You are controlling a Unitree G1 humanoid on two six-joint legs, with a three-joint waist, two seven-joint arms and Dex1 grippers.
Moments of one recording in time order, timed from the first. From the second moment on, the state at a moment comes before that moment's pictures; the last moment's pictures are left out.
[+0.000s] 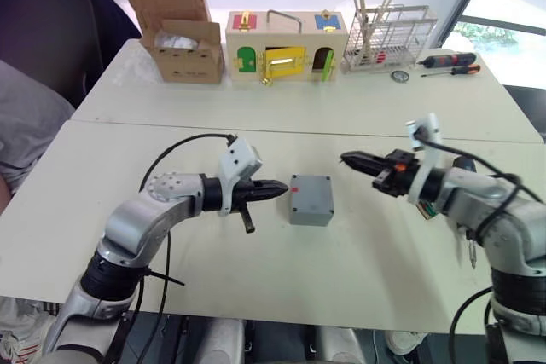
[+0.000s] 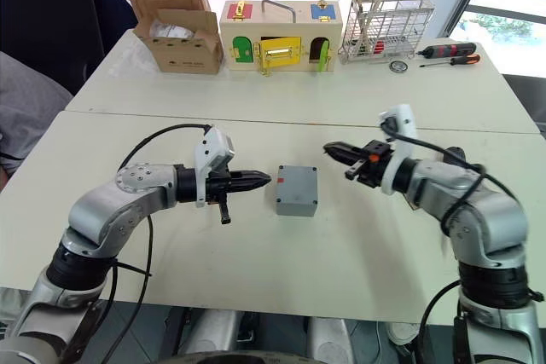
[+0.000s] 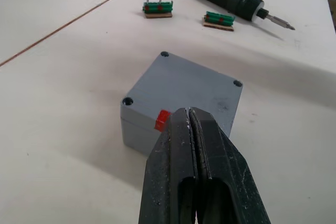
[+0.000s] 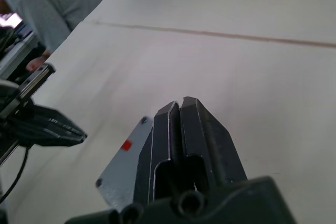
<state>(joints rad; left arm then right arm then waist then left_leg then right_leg) -0.43 0.54 -0.17 -0.39 -0.51 0.83 -0.79 -0.35 -0.64 -0.12 -0.36 0.70 0.92 0.63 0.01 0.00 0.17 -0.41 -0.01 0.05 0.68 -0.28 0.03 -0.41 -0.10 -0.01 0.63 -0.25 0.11</state>
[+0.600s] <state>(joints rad) -0.40 0.55 -0.16 -0.45 -0.53 0.87 -0.76 -0.34 -0.64 -0.06 -0.31 0.65 0.87 0.66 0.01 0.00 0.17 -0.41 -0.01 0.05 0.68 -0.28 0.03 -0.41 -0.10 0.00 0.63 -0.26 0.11</state>
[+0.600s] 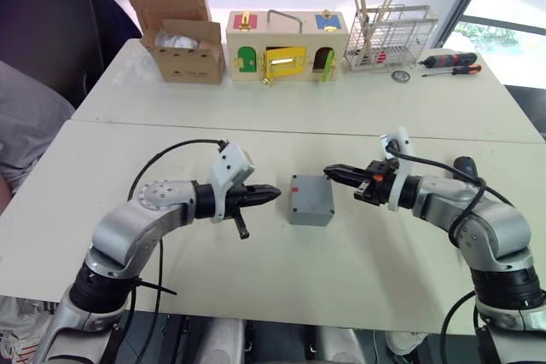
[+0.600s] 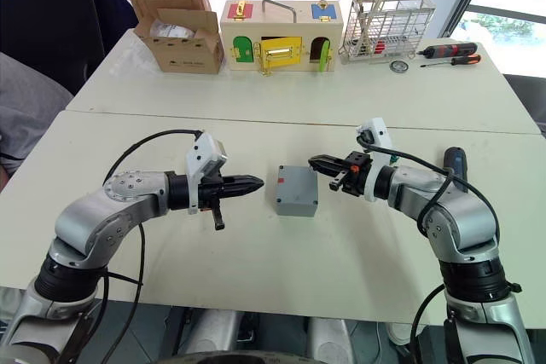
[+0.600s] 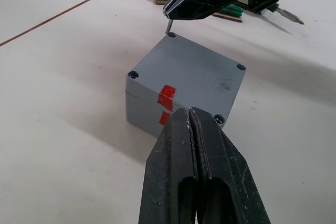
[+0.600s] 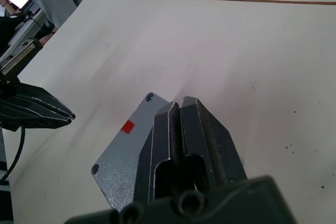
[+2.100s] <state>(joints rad) -0.41 0.54 -0.20 -0.43 -0.53 0.84 -0.77 -0.31 -0.63 -0.09 -0.31 0.65 0.89 0.64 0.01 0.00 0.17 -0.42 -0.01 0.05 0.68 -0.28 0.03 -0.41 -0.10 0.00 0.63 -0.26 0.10</state>
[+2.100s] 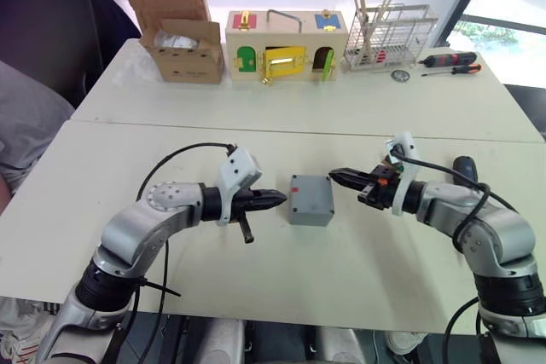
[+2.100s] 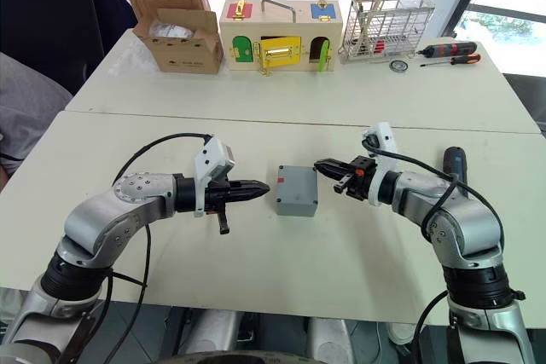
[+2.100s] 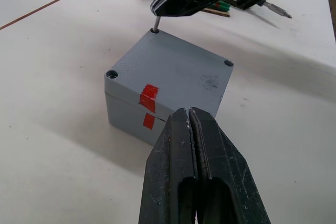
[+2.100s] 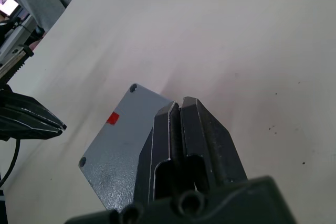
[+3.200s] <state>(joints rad) -0.45 0.51 -0.22 -0.43 -0.51 0.82 -0.78 -0.36 -0.74 -0.19 -0.31 0.66 0.95 0.67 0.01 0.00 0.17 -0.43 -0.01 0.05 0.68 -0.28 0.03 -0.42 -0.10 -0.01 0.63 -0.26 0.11</state>
